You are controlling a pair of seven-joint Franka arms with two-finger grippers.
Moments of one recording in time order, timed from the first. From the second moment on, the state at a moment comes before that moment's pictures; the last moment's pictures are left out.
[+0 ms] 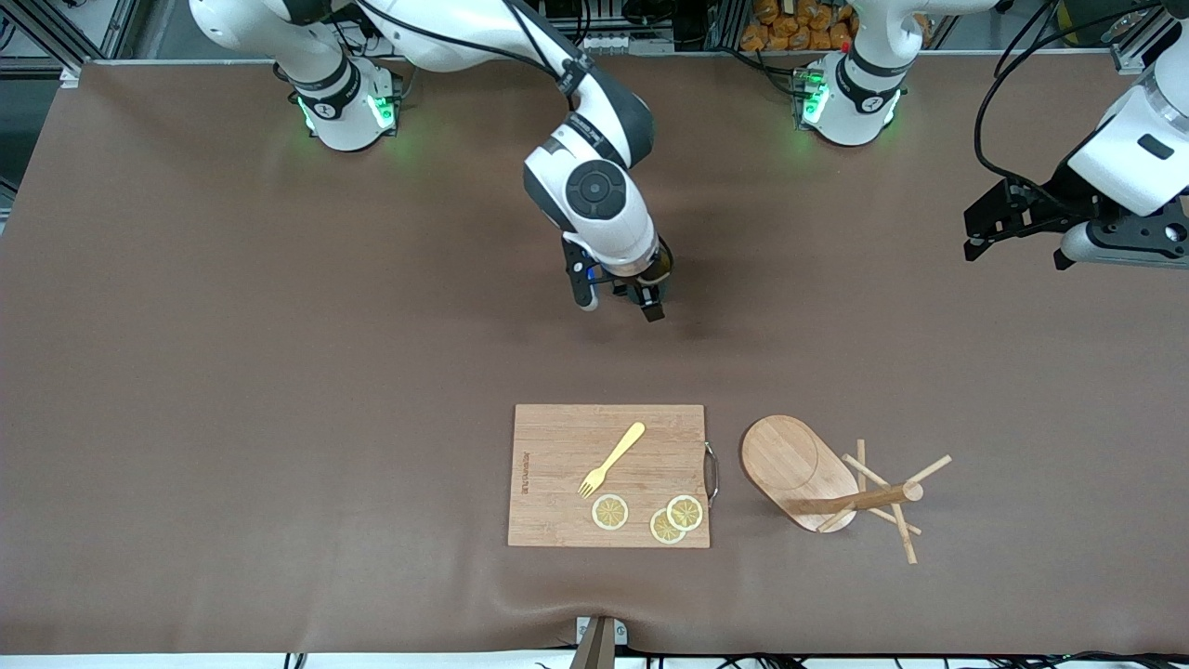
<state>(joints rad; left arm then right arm) -0.08 0.03 -0.08 -1.49 -0.01 1.60 -0.05 0.90 0.68 -0.08 -1.39 0.34 2.16 2.01</state>
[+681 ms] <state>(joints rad) -0.09 0.03 -0.09 -1.49 -0.01 1.60 -0.05 0.71 0.53 -0.08 -1.39 0.34 1.86 1.65</state>
